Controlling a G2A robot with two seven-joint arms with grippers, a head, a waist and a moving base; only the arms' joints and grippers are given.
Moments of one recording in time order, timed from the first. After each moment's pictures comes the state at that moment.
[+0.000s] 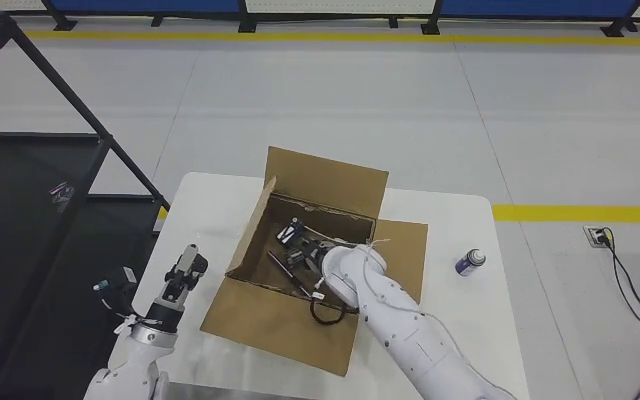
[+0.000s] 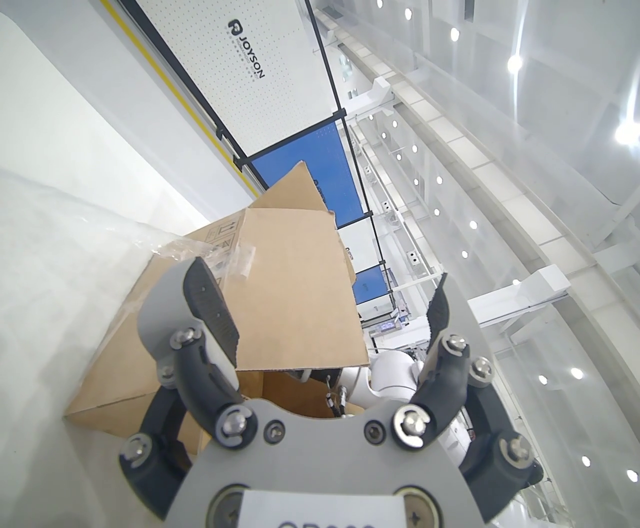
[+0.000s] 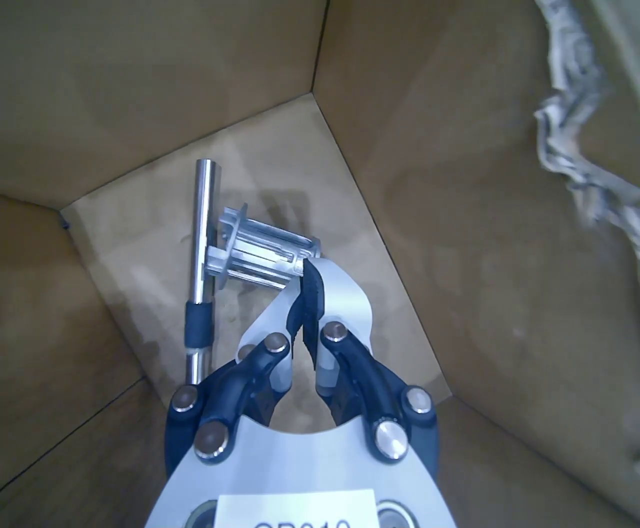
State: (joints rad) left arm 1.45 -1.24 -1.65 -1.72 0.02 -0.38 -0.21; right arm -0.61 -1.65 0.92 -1.00 -1.49 -0.22 0.67
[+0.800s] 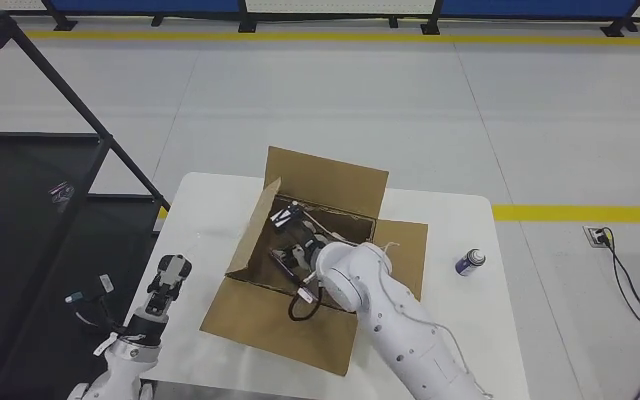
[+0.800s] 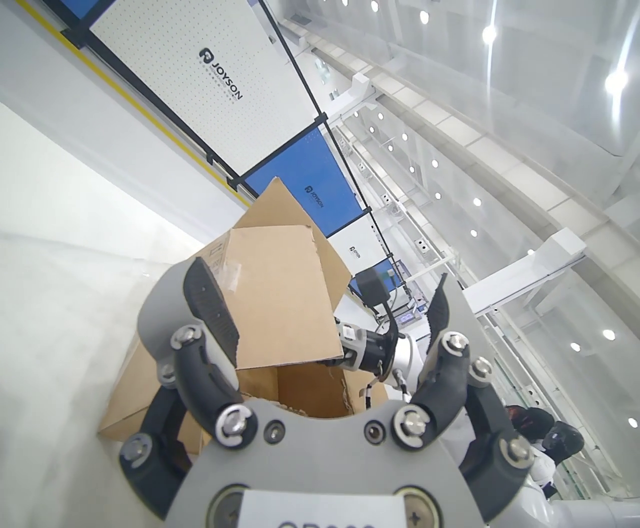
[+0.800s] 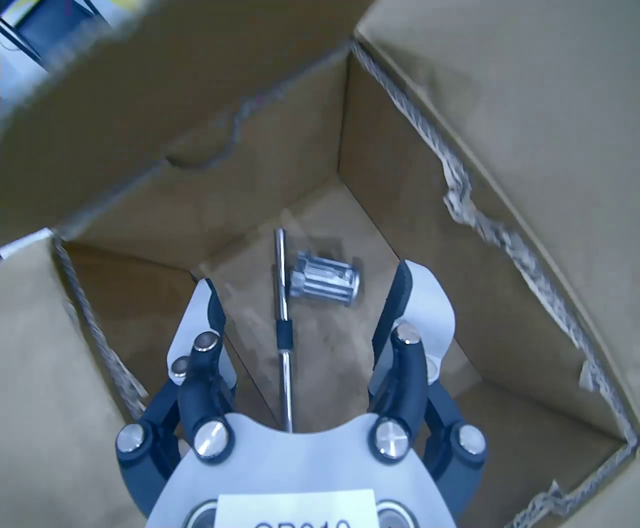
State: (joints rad) left arm 1.54 -1.23 -1.74 -1.80 0.13 -0.49 -0.18; right arm -0.63 -1.67 0.94 -1.20 -1.29 -0.12 0.75
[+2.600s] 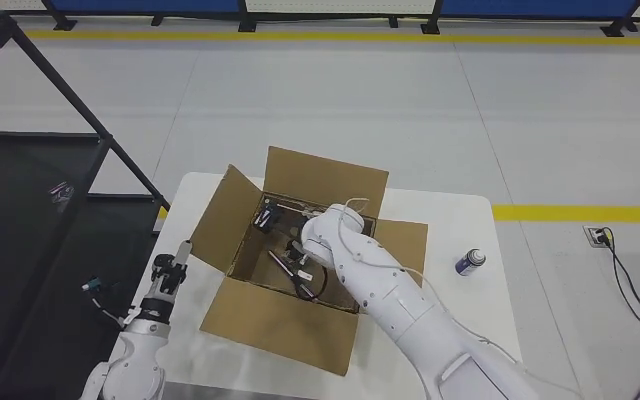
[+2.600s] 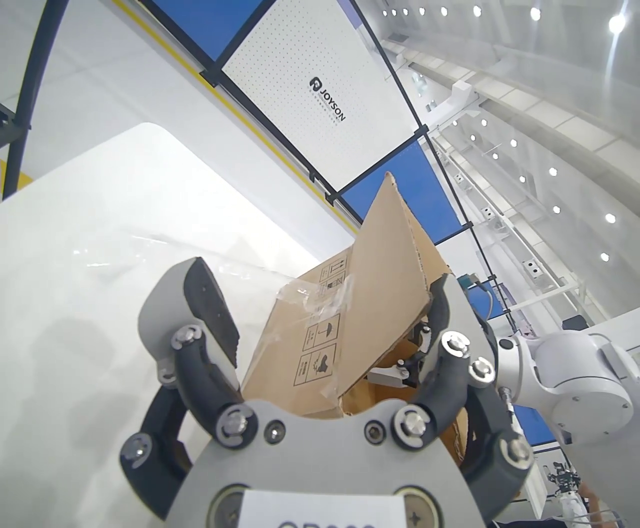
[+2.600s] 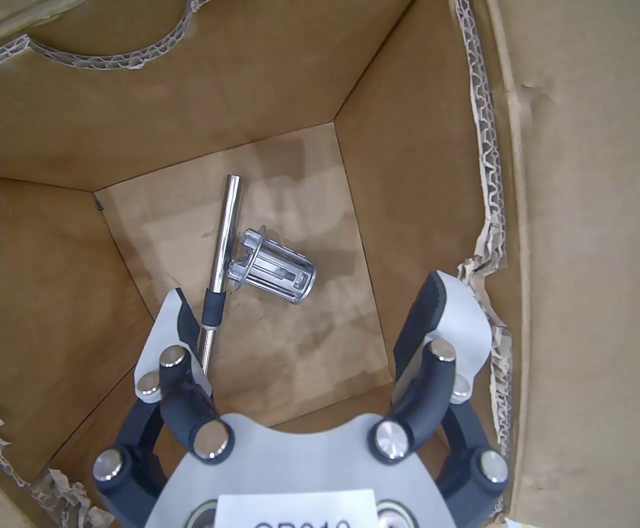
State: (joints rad) left arm 1.42 -1.24 -1.67 -1.67 0.38 -0.22 -0.02; right arm -0.27 -1.78 0.76 -0.66 -1.33 -0.34 0.83
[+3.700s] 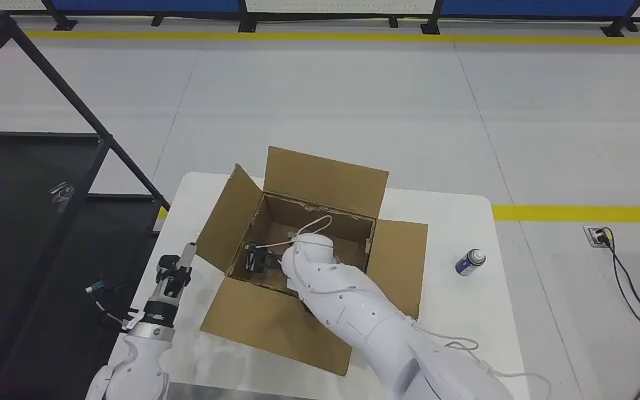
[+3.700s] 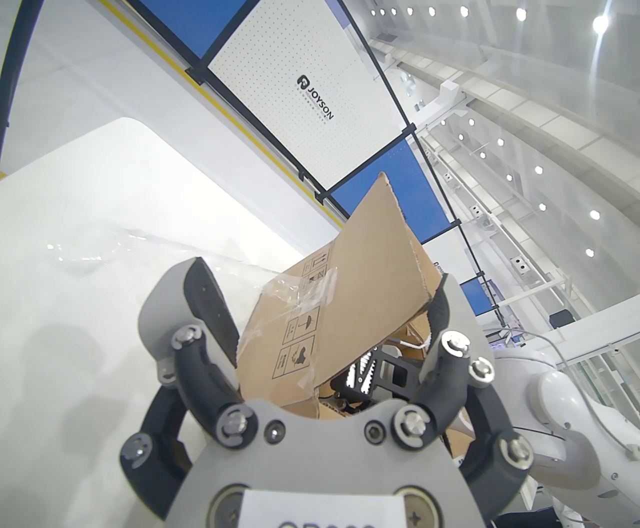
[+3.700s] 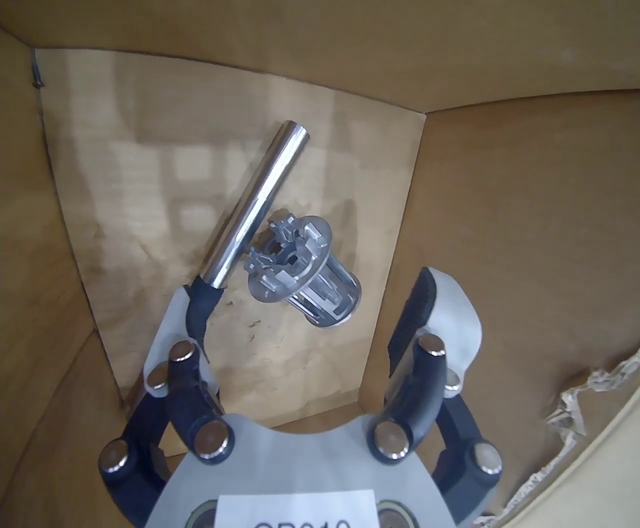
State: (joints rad) left arm 1.44 -1.25 -1.65 -1.71 0.37 -0.23 -0.02; right arm -0.19 -1.98 0.52 -0.22 -1.58 -0.40 0.54
